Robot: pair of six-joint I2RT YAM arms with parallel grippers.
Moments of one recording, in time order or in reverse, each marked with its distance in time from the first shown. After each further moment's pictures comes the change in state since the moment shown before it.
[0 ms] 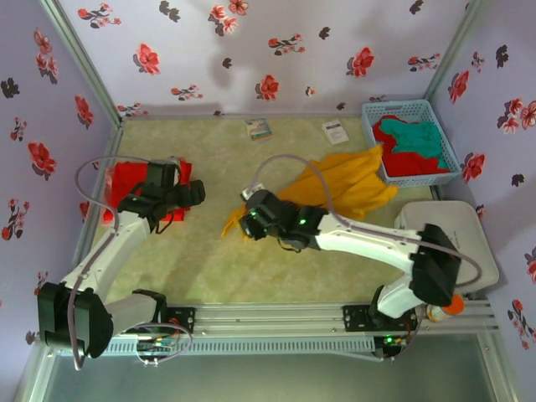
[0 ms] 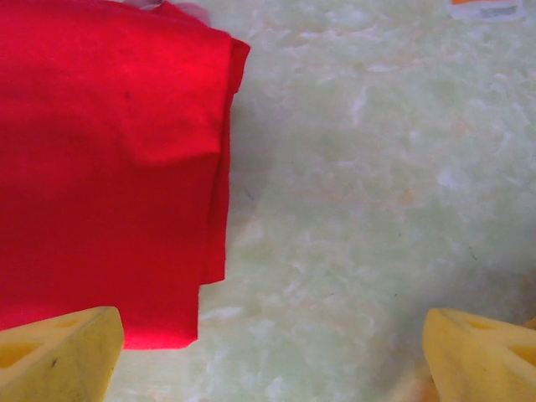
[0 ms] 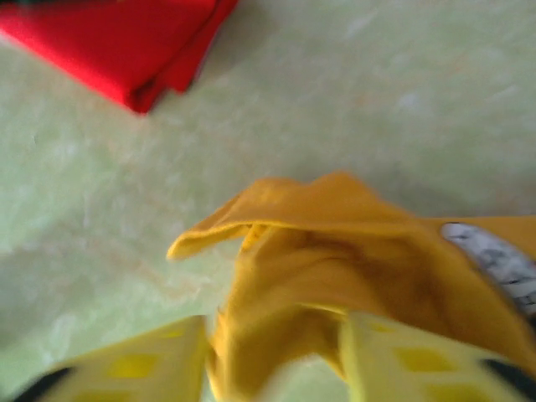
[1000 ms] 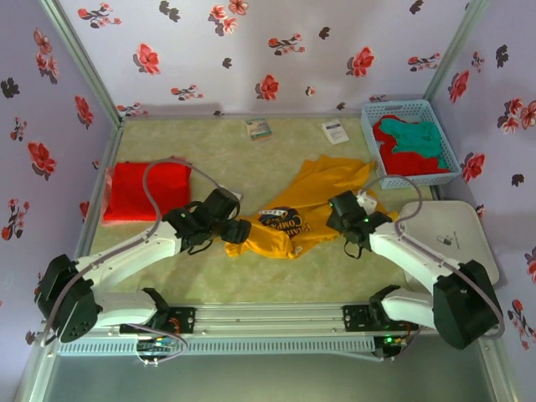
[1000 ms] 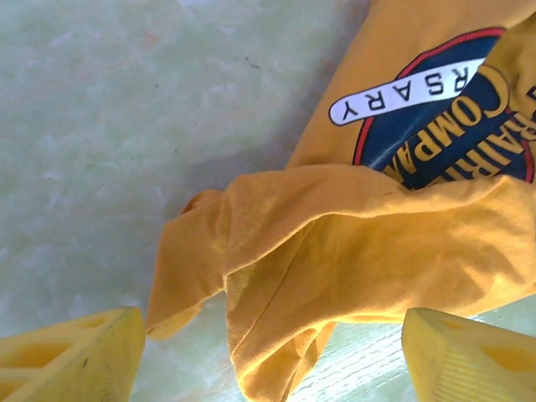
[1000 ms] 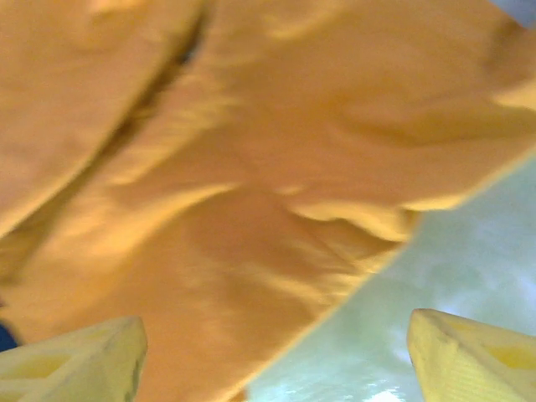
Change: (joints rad) left arm -0.561 0.086 -0.017 -0.055 -0.088 -0.015; right arm -0.622 -0.371 -0.522 -0.168 0.135 0.523
